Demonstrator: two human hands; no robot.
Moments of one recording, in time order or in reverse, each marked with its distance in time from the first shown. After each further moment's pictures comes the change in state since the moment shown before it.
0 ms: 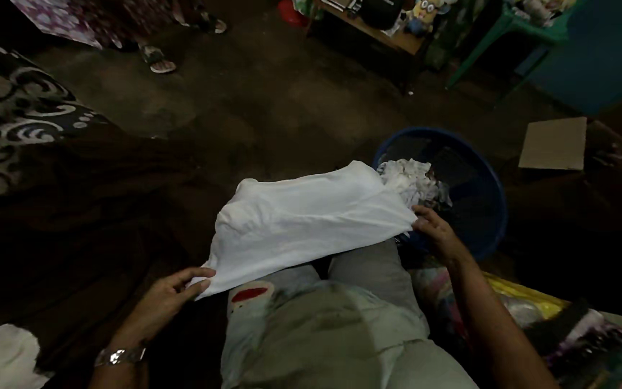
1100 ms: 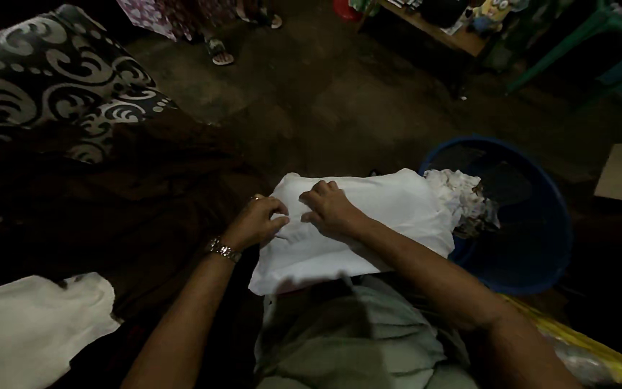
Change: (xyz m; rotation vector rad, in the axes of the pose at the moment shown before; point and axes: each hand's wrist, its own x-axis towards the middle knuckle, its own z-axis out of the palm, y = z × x) left_hand 0.099 0.082 0.006 0.425 -0.060 0.421; right_hand 0.086 -0.088 0.292 -0.916 -0.657 -0.498
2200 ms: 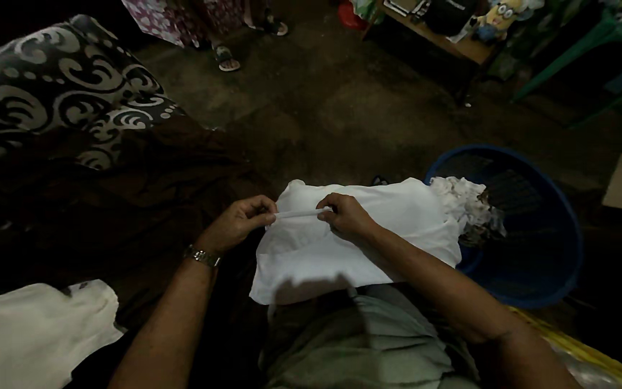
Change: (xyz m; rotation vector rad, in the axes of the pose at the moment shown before) left_hand -0.017 -0.010 -0.035 -0.663 0.043 0.055; right_hand 0.002 0.010 -0.008 0.422 0.050 0.213
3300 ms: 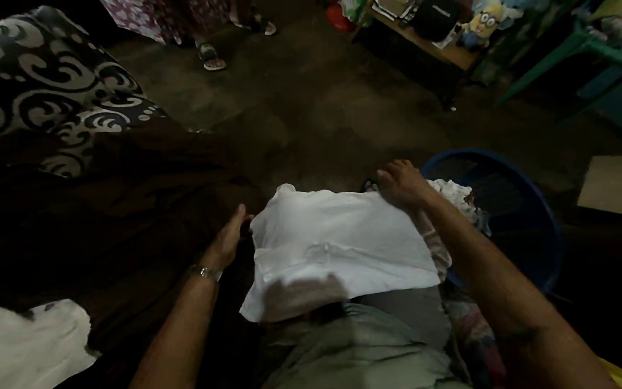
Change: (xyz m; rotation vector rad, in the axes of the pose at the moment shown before) left_hand 0.013 -0.056 0.015 -0.097 0.394 -0.632; right_hand -0.007 0.072 -0.139 -0.553 0.198 0.125
